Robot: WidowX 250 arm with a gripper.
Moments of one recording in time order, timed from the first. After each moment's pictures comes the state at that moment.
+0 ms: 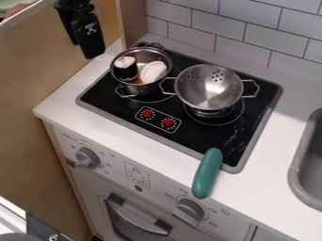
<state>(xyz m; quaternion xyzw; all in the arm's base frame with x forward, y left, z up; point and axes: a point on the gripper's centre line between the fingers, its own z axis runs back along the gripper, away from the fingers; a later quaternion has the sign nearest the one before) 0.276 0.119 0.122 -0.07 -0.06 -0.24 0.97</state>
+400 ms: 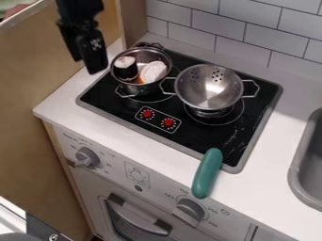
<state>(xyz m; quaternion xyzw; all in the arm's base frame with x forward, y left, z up) 0.269 0.102 0.102 -0.08 -0.03 -0.21 0.97</state>
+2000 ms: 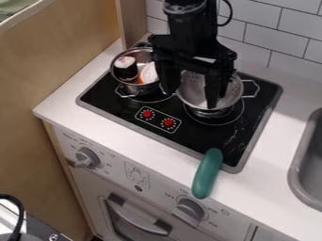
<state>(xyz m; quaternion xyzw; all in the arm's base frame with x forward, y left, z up) 0.272 -0.036 0.108 -0.06 -0.06 -0.02 1.00</state>
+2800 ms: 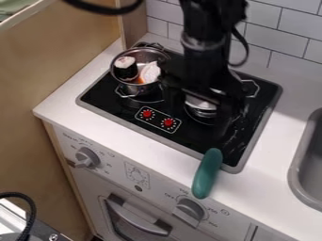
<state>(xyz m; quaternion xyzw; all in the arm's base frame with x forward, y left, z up) 0.255 -0.053 0.090 0.00 -0.06 0.00 1.00</state>
